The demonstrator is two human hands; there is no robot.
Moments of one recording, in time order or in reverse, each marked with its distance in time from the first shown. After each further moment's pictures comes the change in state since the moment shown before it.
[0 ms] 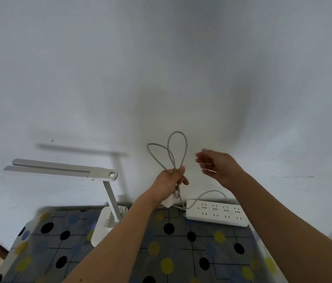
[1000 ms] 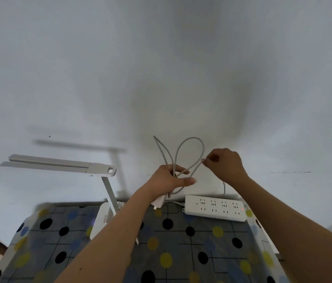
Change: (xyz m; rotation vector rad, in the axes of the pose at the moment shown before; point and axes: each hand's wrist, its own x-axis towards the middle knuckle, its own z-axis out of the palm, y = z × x) left_hand 0.001 -0.001 -0.006 0.140 -0.058 -0.002; right_hand 0.004 0.016 -0.019 -1.077 0.297 -0.442
